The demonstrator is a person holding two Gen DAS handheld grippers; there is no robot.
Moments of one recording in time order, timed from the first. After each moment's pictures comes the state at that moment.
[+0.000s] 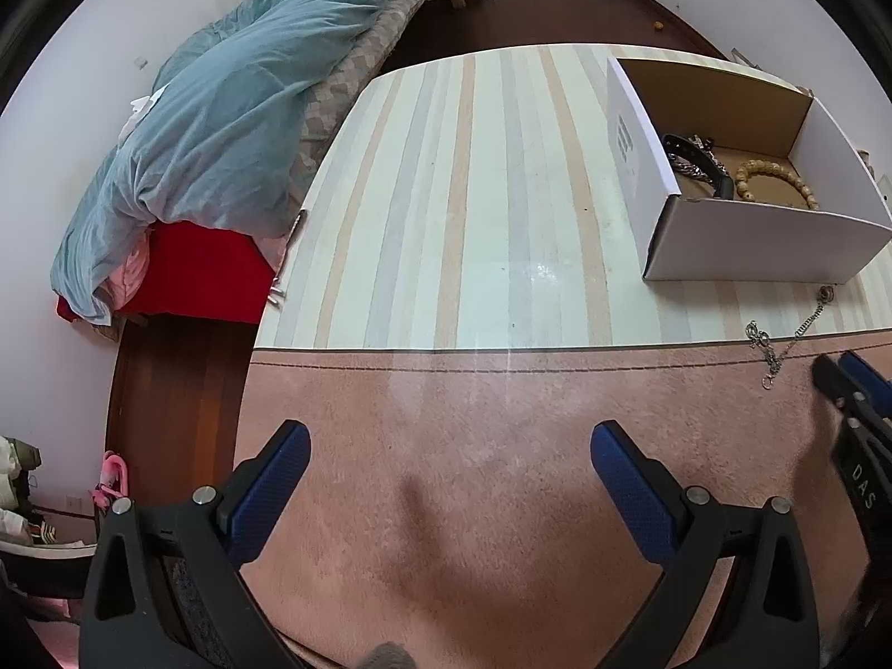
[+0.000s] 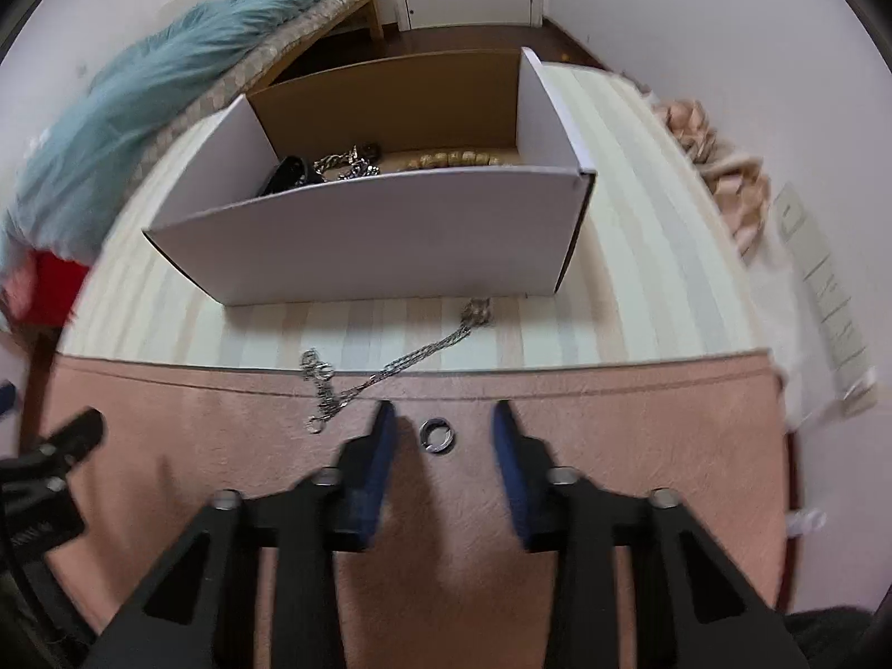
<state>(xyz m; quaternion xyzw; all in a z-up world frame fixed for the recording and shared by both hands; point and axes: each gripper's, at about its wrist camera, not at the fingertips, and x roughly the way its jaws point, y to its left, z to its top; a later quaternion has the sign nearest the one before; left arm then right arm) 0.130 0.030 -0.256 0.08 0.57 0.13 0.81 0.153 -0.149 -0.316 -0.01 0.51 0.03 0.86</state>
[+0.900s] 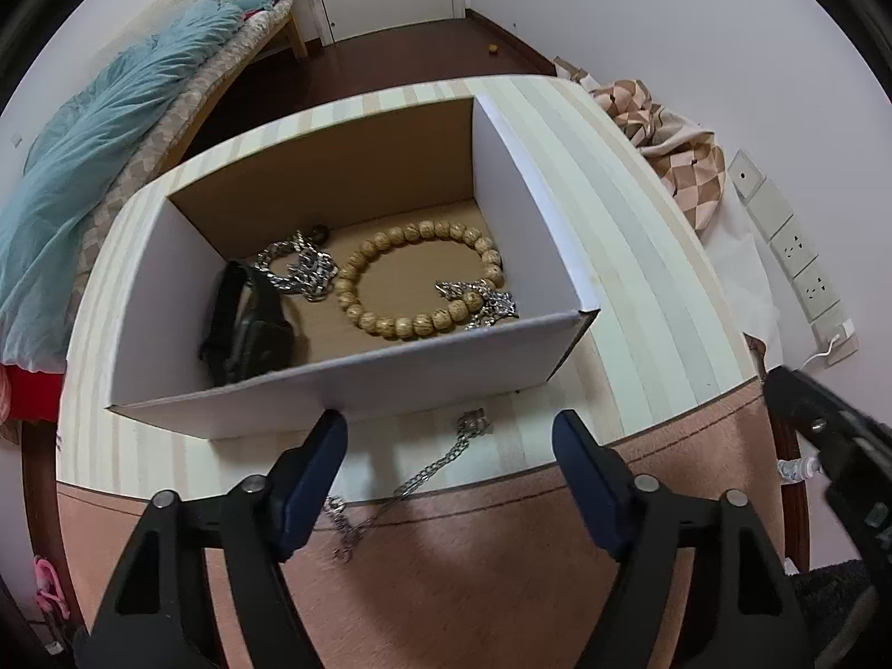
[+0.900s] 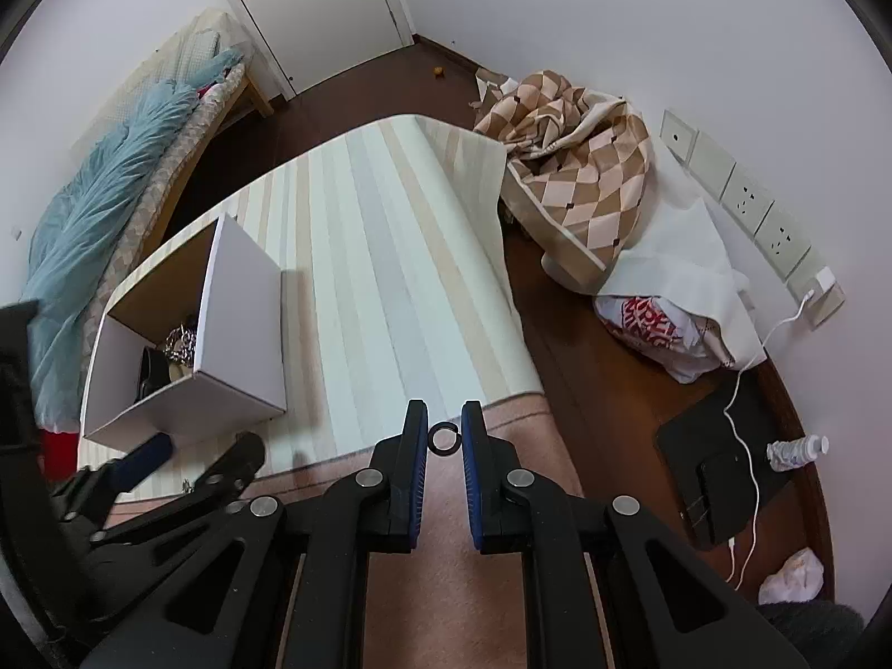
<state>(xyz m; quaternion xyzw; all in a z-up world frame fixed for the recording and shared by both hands) 0.200 -0.151 -0.273 0.07 0.54 -0.05 0.84 0.164 -0.318 -0.281 0.16 0.49 -0.05 0.86</state>
